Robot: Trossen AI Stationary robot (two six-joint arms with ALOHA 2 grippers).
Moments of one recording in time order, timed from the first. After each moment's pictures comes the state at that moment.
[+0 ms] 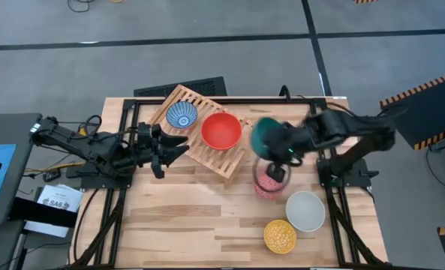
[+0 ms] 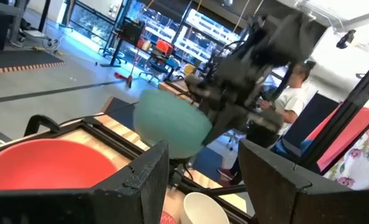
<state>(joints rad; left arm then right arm) -0.37 0.94 0.93 0.20 -0.65 -0.40 0.21 1.57 1.99 -1.39 0.19 0.53</state>
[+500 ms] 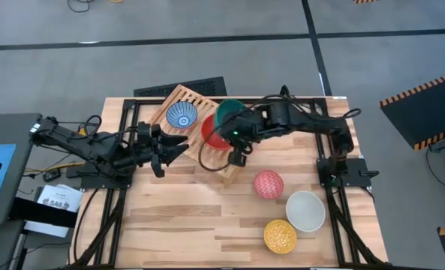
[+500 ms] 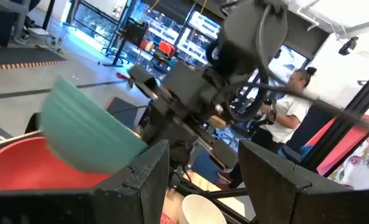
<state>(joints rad) -0.37 0.94 0.93 0.20 -0.66 -0.43 0.03 1.93 2.29 -1.33 0.22 0.14</state>
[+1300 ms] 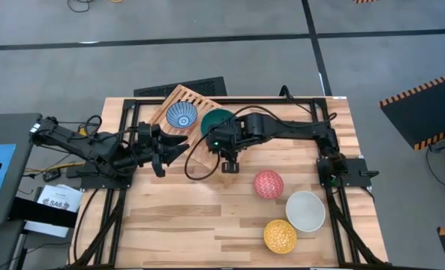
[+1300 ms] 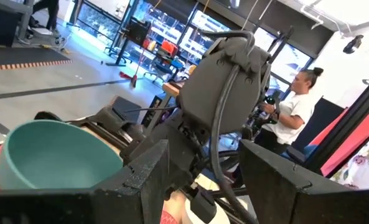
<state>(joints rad) -0.37 0.94 0.93 0.19 -0.67 -0.43 0.03 2.06 2.29 -1.35 0.18 -0.03</state>
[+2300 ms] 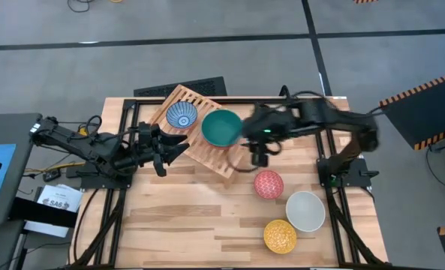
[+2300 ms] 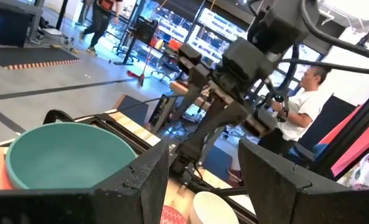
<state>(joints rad) -0.37 0.94 0.93 0.17 -0.70 -0.43 0.08 1.63 2.02 -1.26 0.24 0.06</state>
